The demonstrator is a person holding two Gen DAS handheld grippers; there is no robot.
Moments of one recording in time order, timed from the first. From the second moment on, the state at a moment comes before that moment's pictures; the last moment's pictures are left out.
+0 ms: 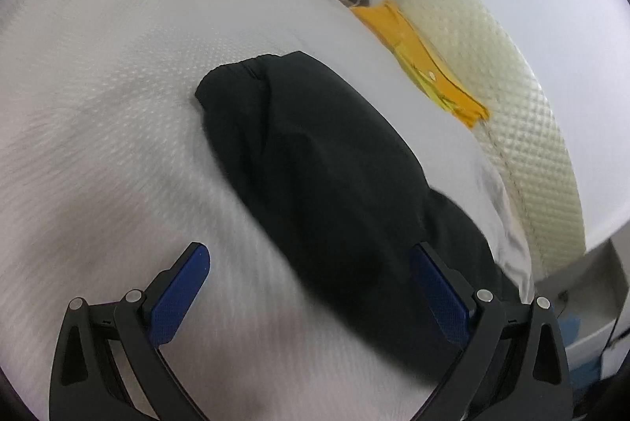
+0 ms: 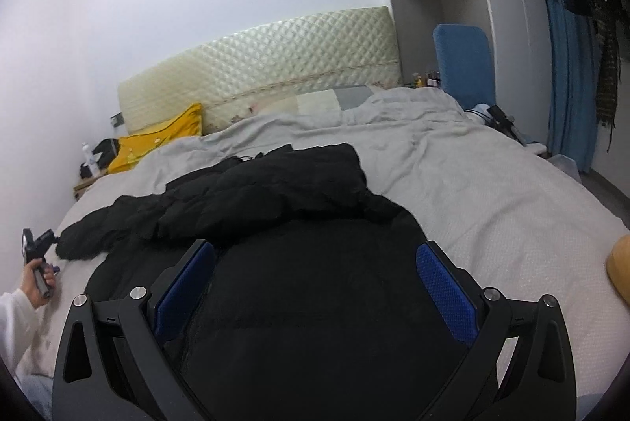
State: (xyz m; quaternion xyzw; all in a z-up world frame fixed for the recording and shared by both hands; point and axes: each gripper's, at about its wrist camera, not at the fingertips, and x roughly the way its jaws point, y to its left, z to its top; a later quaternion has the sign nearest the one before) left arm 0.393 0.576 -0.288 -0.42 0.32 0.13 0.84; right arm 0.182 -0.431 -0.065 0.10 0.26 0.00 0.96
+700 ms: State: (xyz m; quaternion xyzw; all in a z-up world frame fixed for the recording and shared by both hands) left arm 0.449 0.601 -0.289 -0.44 0.28 0.16 0.84; right arm 0.213 -0.419 -0.084 0.09 0.32 0.00 0.94
